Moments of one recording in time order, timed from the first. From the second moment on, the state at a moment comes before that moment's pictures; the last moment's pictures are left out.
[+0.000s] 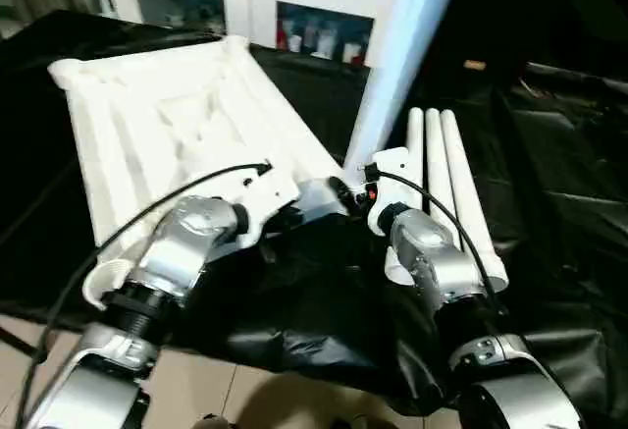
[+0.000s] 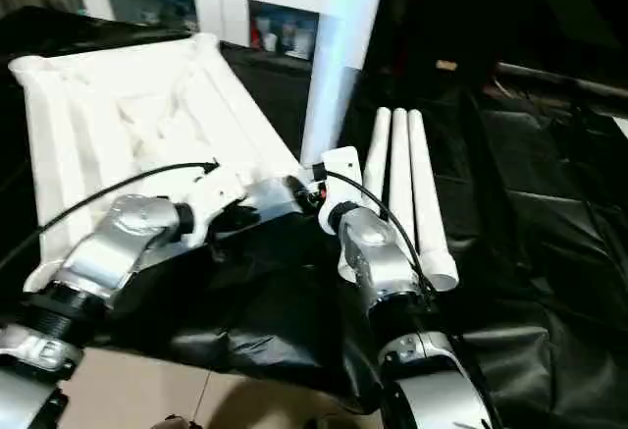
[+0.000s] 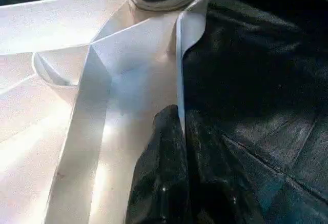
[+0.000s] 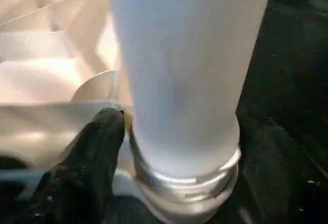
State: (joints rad) left arm -0.58 0.40 -0.28 0.38 0.12 0.30 -0.86; right arm -0.60 -0.04 0.05 0.62 0.12 0.16 0.42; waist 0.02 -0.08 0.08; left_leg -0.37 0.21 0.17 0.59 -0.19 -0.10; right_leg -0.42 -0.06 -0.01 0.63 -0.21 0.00
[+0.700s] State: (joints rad) left arm -0.48 0.58 -0.26 0.29 0.00 0.18 -1.16; right arm -0.58 -0.30 0.24 0.45 0.12 0.10 1.00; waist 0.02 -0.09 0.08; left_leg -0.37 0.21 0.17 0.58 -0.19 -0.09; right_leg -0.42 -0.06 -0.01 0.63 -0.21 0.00
